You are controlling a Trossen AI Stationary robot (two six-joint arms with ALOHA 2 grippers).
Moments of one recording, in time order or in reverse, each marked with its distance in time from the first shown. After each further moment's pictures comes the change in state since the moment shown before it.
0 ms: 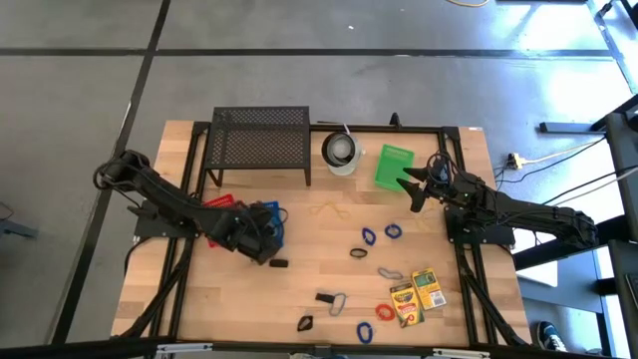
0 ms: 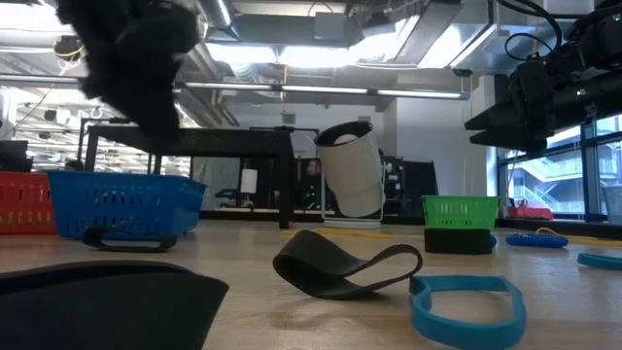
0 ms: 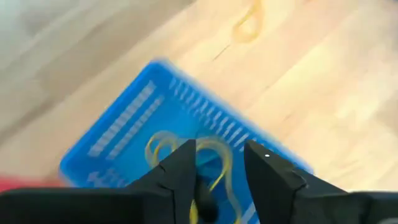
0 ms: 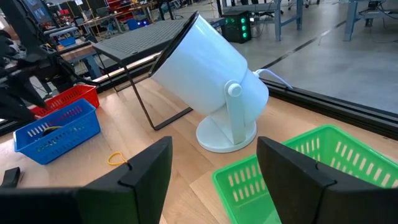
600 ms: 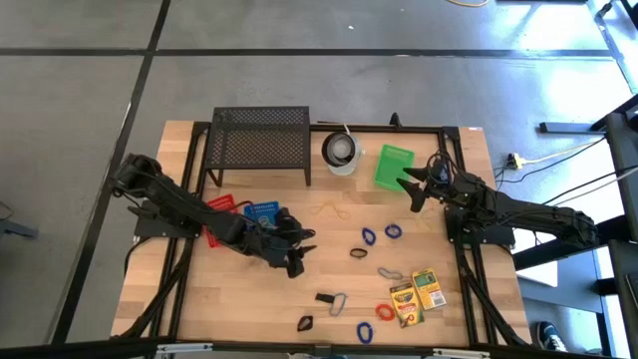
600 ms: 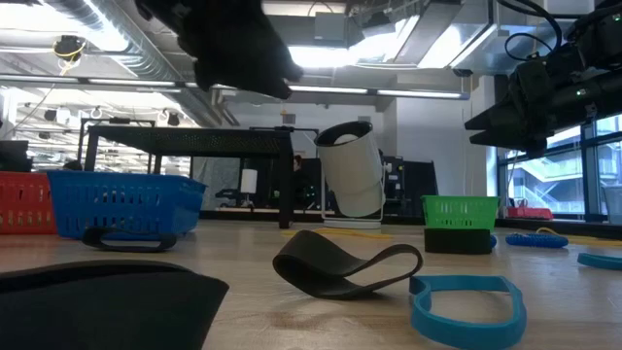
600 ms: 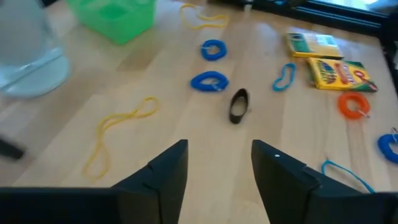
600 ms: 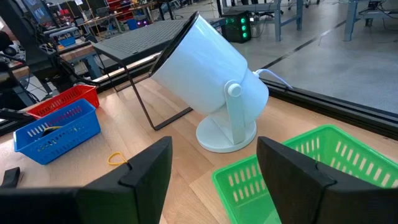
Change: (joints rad) left arm 0.021 0.123 -0.001 0.764 0.036 0.681; right arm 0.000 0.000 0.000 0.000 0.000 0.000
